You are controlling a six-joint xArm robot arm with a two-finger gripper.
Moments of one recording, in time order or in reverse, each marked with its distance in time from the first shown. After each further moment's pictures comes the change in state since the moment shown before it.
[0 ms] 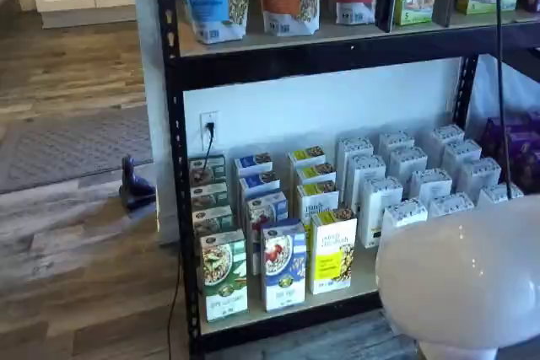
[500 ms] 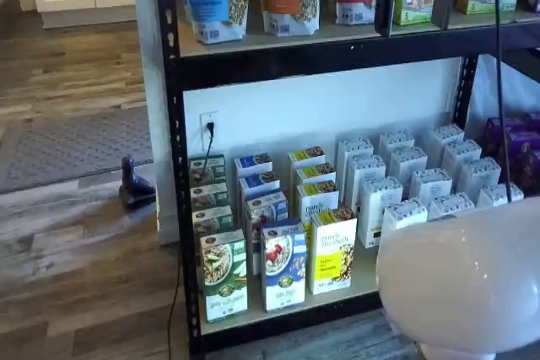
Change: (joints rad) arm 0.024 -0.015 0.038 -0.032 -0.046 0.012
